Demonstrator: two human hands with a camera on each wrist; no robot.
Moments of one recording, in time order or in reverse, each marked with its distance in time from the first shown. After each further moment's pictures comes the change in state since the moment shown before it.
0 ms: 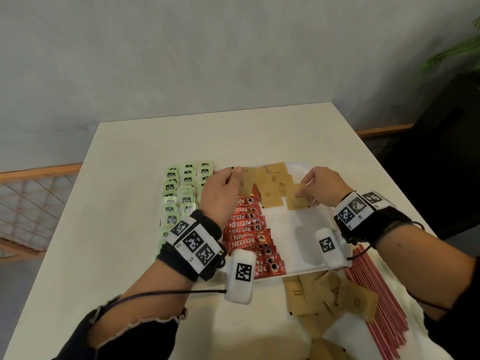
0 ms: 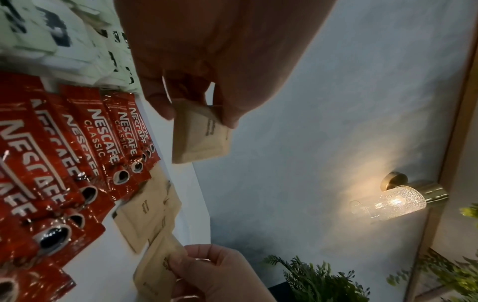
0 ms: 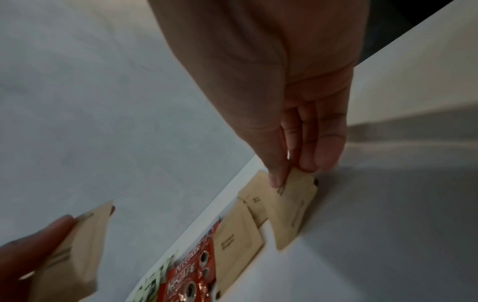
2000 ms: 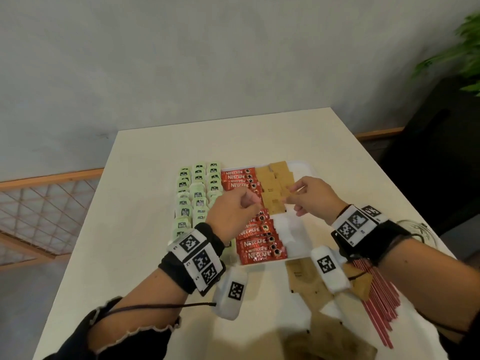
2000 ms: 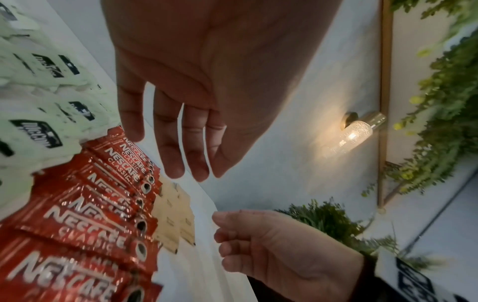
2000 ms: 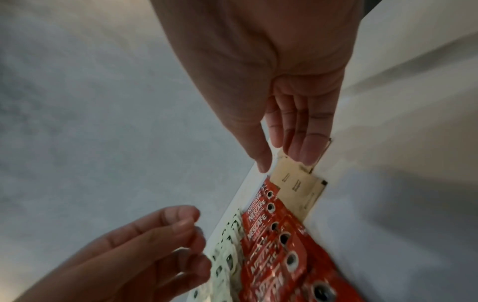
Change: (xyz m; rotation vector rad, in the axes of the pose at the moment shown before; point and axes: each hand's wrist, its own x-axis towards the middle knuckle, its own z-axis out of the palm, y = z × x) left_hand -0.053 0.004 -0.016 0.336 -0.236 0.080; right_hand -0.074 -0.021 0.016 0.317 -0.039 -0.040
